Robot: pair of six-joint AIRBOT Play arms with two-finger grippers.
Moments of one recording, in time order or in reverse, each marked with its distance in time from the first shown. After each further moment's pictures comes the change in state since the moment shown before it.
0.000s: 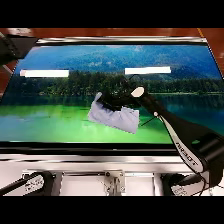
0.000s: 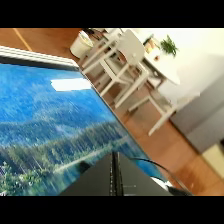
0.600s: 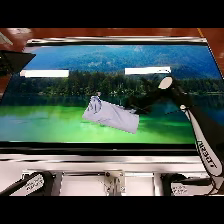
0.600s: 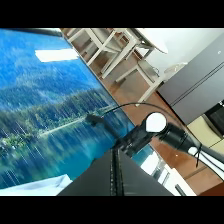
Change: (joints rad) left arm 0.062 0.068 -0.114 0.004 -0.154 -0.006; right arm -0.309 0.142 -0.004 -0.526 0.534 0.101
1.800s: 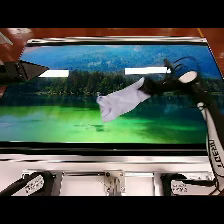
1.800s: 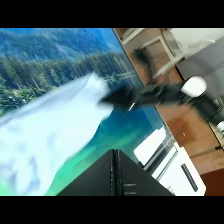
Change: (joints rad) left arm -0.090 0.011 -0.031 0.182 0.041 -0.124; right arm -0.201 0.045 0.068 0.235 -0.261 -0.239
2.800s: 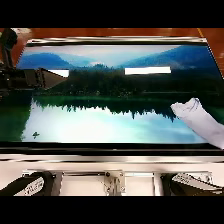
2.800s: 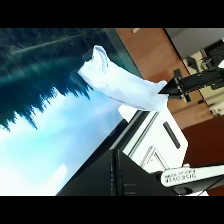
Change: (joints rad) left arm -0.197 0.000 0.000 0.055 -0.018 -0.042; right arm -0.996 0.122 -0.097 -0.645 0.480 0.245
